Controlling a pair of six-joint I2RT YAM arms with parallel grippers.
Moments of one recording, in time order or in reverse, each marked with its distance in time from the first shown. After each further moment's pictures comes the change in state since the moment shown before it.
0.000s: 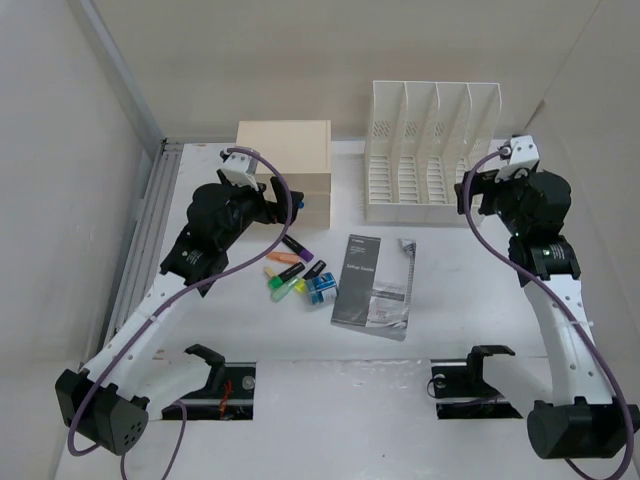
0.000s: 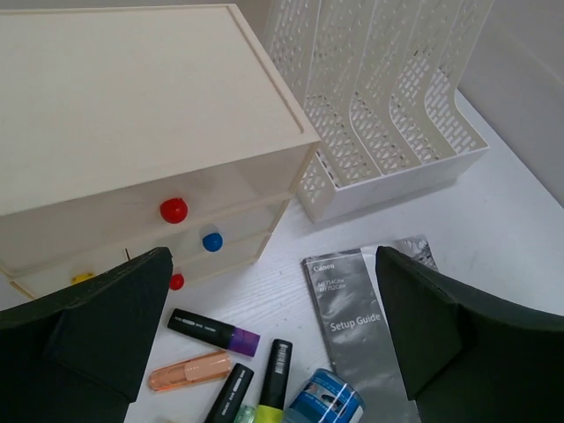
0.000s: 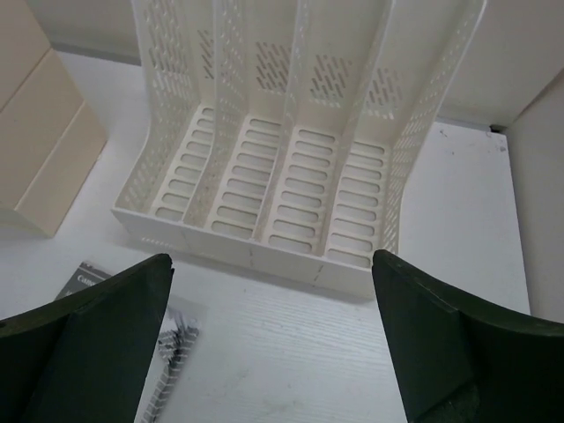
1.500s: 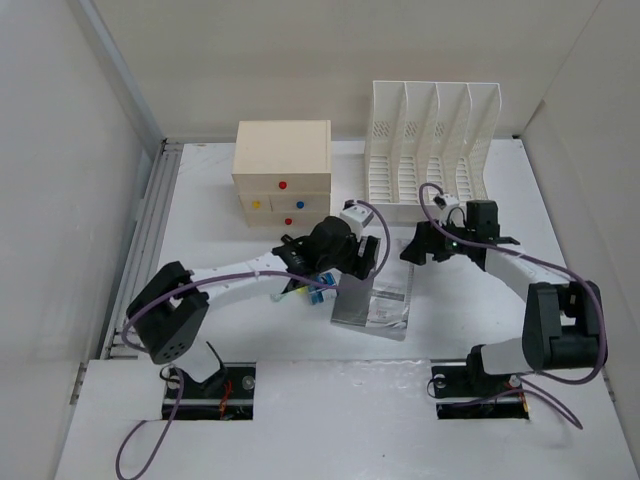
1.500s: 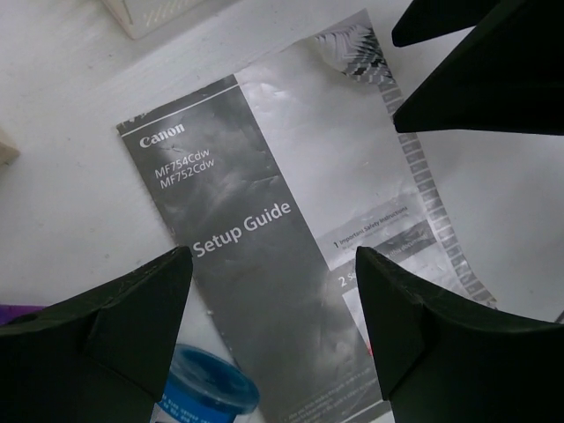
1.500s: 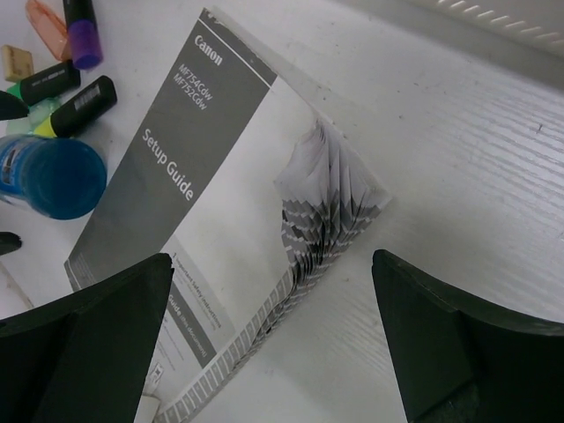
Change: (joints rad) left arm -0.475 0.538 0.005 0.105 -0.141 -0.043; right arm 0.026 0.441 -0.311 0.121 -0.540 0.090
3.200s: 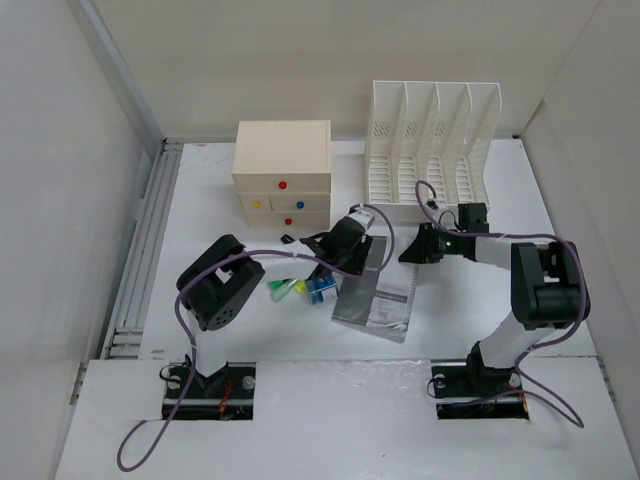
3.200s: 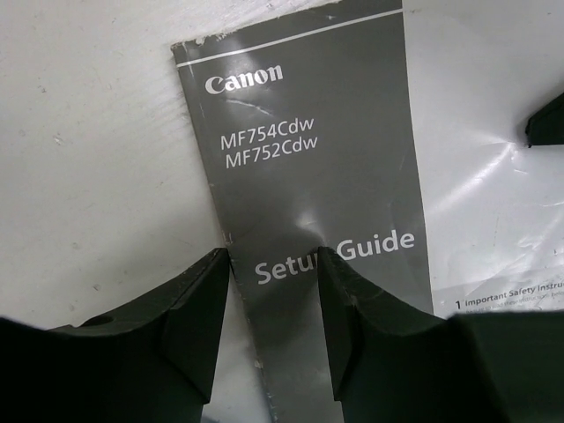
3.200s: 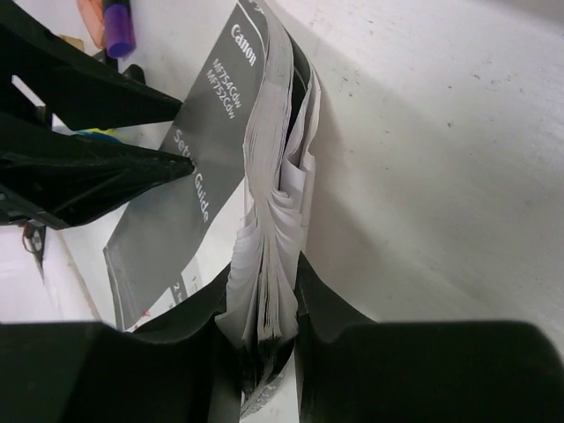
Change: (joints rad) left arm 0.043 0.344 0.131 -0.022 -0.042 -0.062; right arm -0.007 0.276 0.032 0.121 -0.192 0.048
